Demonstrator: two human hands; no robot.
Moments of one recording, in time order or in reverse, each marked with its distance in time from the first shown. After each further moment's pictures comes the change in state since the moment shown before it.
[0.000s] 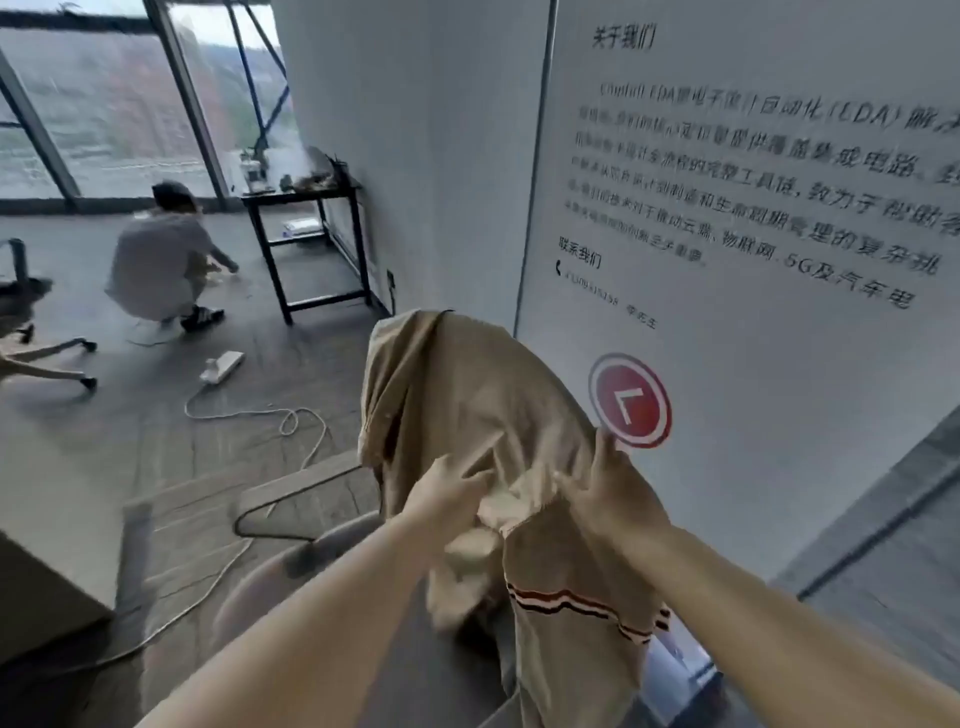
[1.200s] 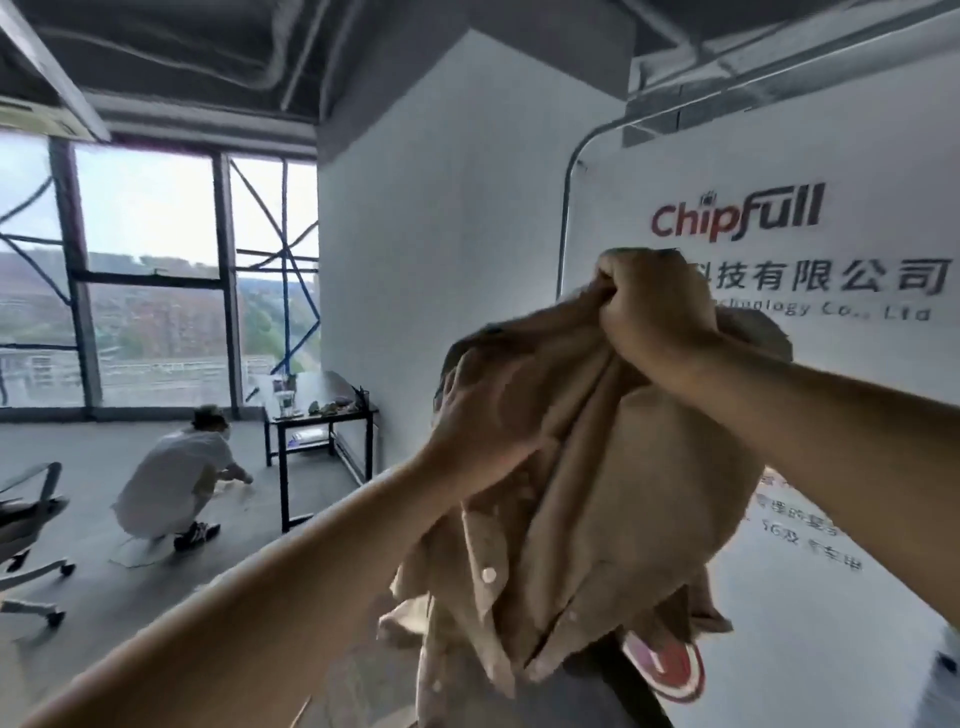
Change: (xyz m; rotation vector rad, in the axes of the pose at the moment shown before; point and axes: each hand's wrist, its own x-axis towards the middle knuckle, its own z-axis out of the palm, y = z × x) left_hand -0.201 0.245 -0.221 0.316 0.493 1.413; right_hand -0.067 -0.336 -0.356 -0.252 0.969 -0.569
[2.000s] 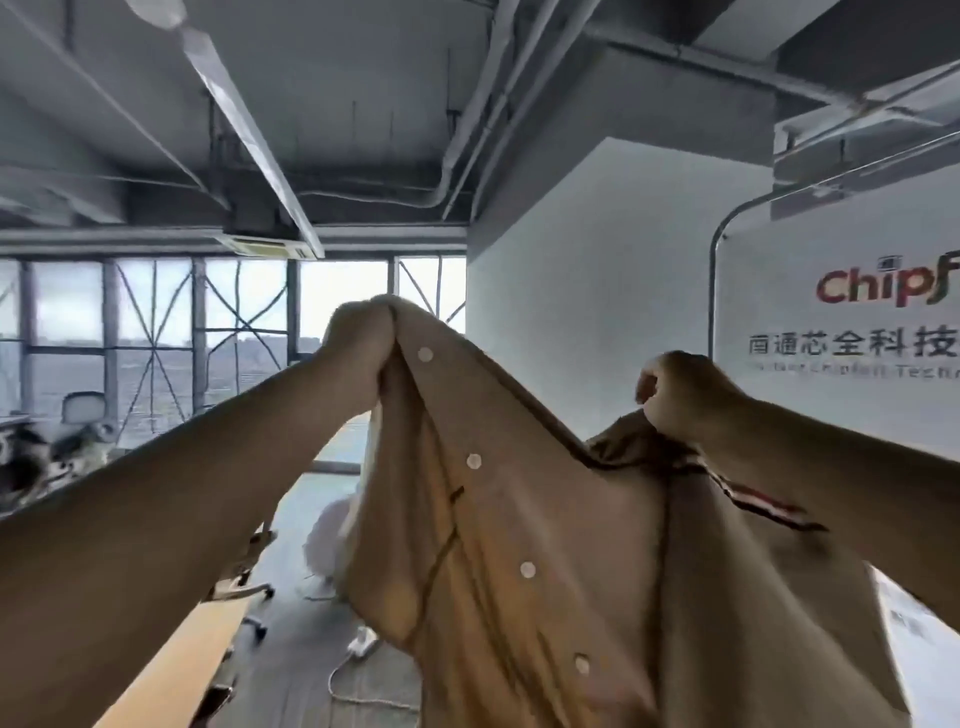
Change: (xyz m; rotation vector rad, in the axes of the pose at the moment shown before) left_hand -0.010 0.033 -0.277 -0.474 0.566 -0.590; right_hand 0.005 -0.096 0.002 0.306 -0.395 0.108
